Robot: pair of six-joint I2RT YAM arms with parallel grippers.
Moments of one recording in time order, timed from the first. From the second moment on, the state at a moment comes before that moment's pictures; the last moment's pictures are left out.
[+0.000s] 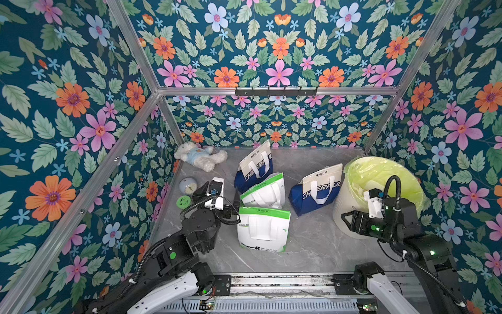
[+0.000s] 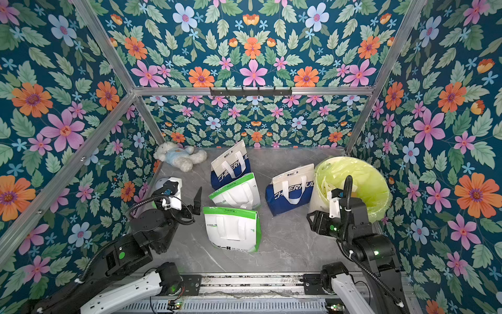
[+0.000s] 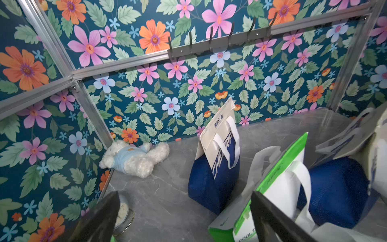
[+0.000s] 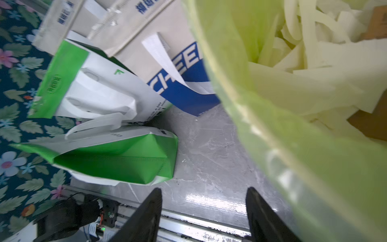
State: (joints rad) left arm -1.01 0.60 0.83 -0.37 -0.87 0.06; right arm 0.19 0.66 1.05 -1.20 -0.21 0.44
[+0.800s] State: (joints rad) left arm -0.40 0.95 1.01 -0.48 -0.42 -0.06; right arm -0.06 1.02 1.12 -0.92 -0.20 0.35
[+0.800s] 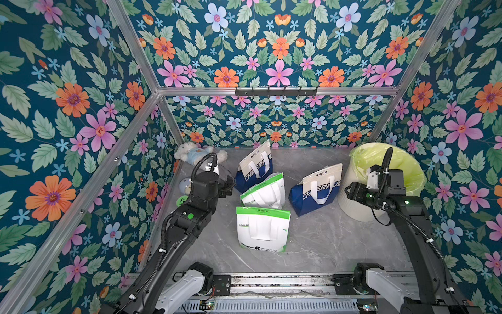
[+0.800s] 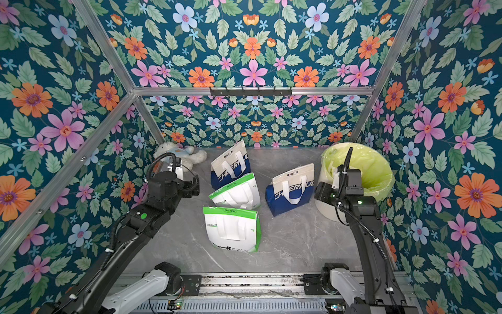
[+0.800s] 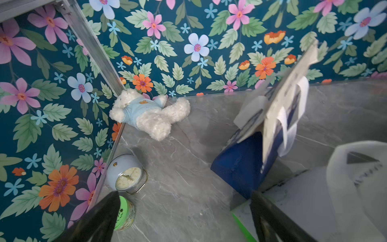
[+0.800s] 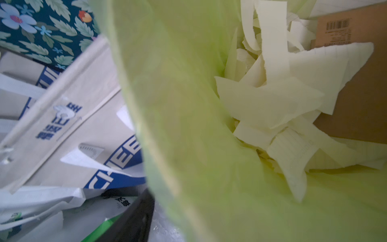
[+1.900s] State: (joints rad) left arm -0.07 0.99 0.29 0.39 -0.47 -0.30; right arm 0.11 0.74 0.25 0.02 0.19 0.23
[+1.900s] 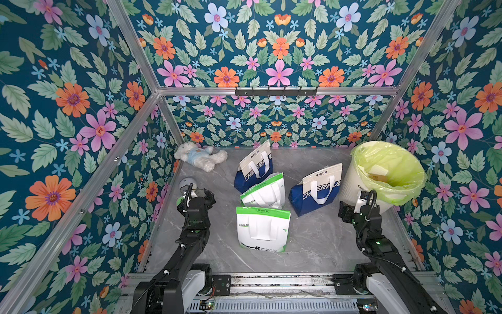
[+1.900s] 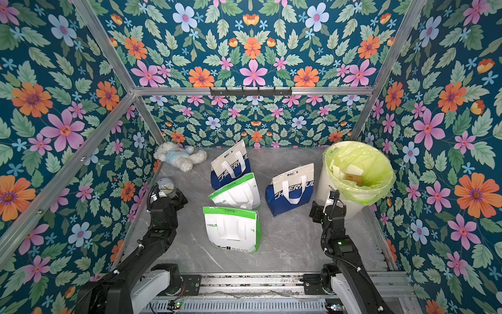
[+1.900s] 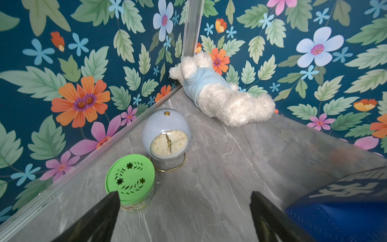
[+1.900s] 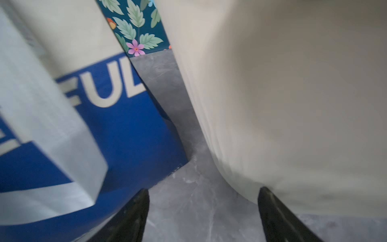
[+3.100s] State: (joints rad) left arm -0.07 1.35 0.16 1.02 -0.35 -0.08; right arm 0.00 1.45 0.29 0.82 0.12 0.10
